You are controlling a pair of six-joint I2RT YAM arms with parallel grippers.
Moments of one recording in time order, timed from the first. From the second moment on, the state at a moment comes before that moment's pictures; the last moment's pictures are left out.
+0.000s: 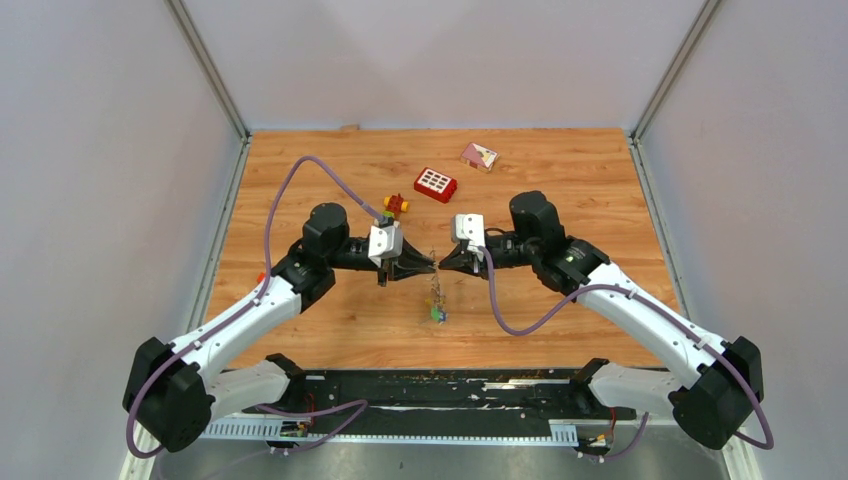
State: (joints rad) left arm -0.60 1.09 0.73 0.20 1.00 0.29; right arm 0.68 1.15 0.96 -0.26 -0.77 -0.57
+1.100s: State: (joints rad) left arm -0.61 1.09 0.75 0.06 0.89 0.38; right arm 0.68 1.15 0.96 -0.25 -0.76 -0.57
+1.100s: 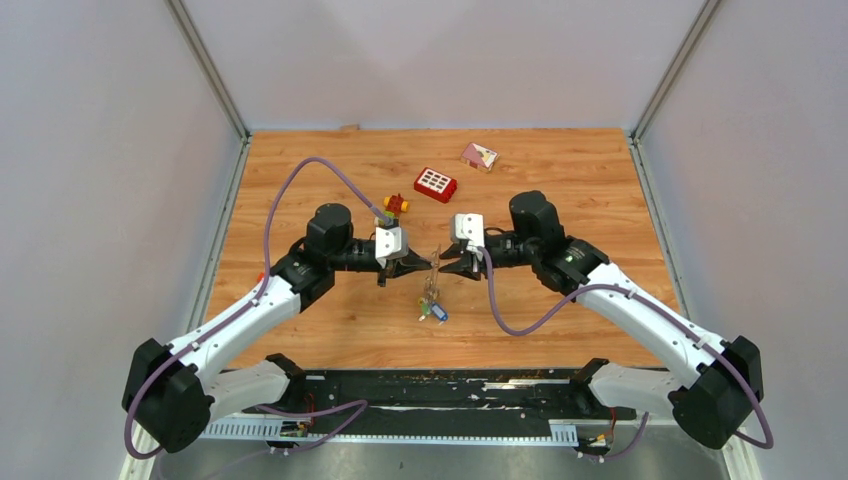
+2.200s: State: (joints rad) left arm -0.54 1.02 0.73 0.19 0.96 0.39; right arm 0.66 1.12 0.95 -0.21 -0.80 -0.54
